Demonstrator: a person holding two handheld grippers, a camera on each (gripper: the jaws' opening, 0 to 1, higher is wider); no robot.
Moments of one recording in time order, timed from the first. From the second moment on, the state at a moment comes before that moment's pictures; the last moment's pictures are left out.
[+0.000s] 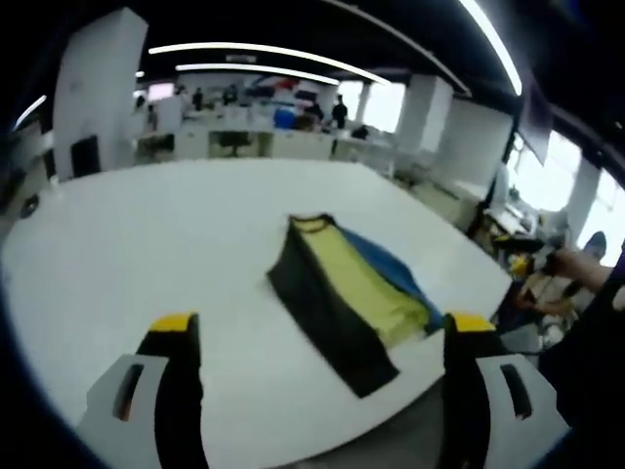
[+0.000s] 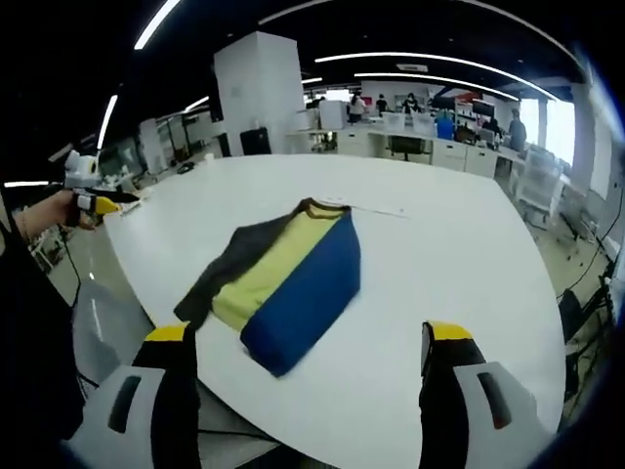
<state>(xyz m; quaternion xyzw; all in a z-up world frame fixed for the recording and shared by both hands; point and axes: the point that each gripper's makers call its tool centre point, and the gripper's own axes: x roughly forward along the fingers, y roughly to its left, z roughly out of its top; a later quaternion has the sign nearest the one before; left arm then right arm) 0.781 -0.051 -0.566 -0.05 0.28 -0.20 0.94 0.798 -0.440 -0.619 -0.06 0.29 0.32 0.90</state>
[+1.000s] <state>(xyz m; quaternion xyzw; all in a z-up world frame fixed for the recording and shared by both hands) 0.783 -0.046 -0.582 -0.06 0.29 -0.20 0.93 0.770 -0.340 -0.696 -0.12 0.34 0.42 0.83</state>
